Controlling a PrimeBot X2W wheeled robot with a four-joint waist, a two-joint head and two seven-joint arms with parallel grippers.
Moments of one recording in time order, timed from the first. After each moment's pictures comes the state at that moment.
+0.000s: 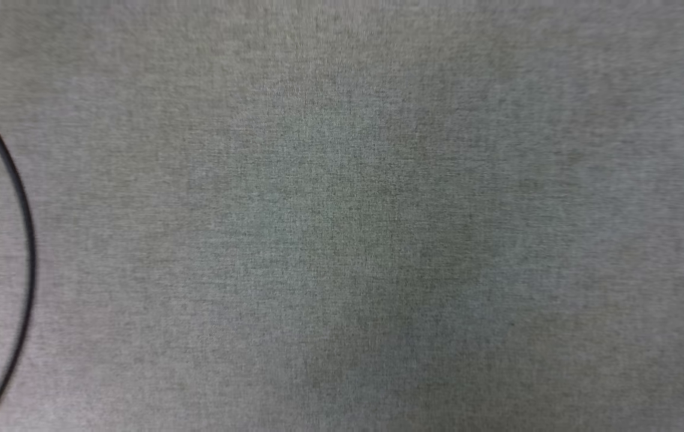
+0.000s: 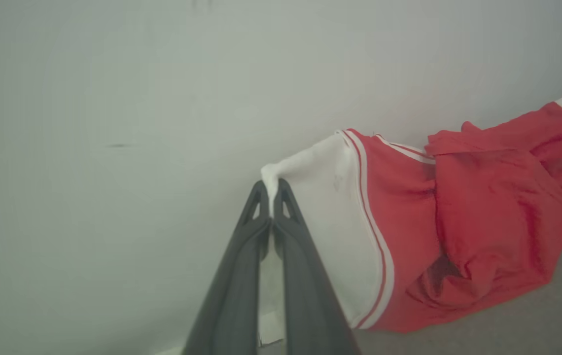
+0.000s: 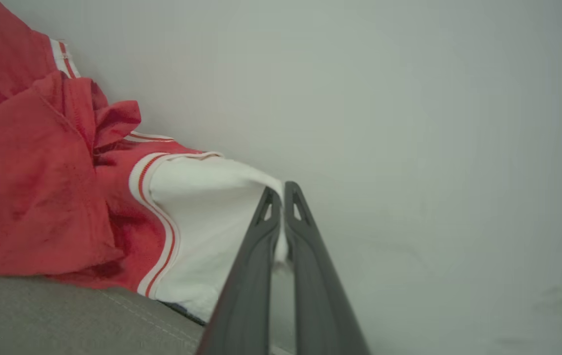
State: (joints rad) left arm -1.67 0.55 -0.77 0.85 -0.73 -0.12 -0.26; right arm -1.63 -0.35 0.30 0.92 0.03 0.13 -0.16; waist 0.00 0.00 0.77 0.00
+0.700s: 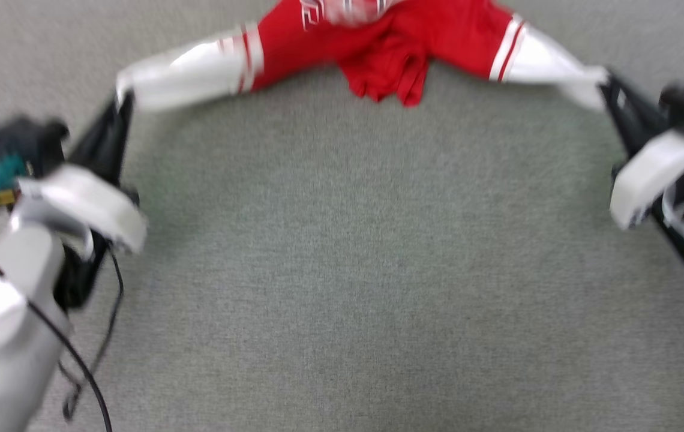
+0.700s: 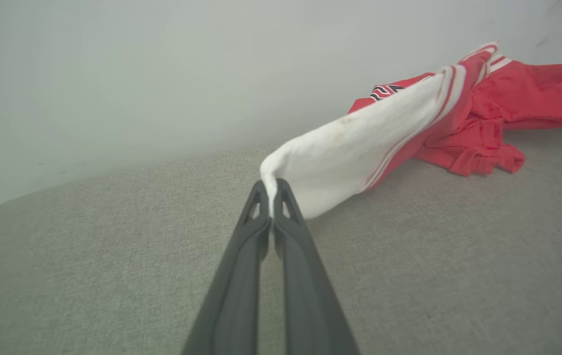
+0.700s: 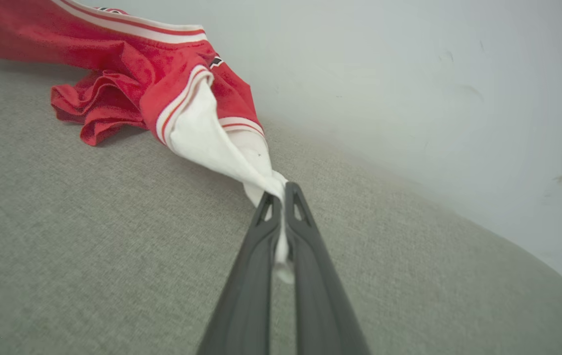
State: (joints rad) left arm -0.73 0.59 -0.54 0.48 -0.66 -0.04 -0.26; right arm -0.86 -0.48 0.53 0.69 0.37 0.13 -0.21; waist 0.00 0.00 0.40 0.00
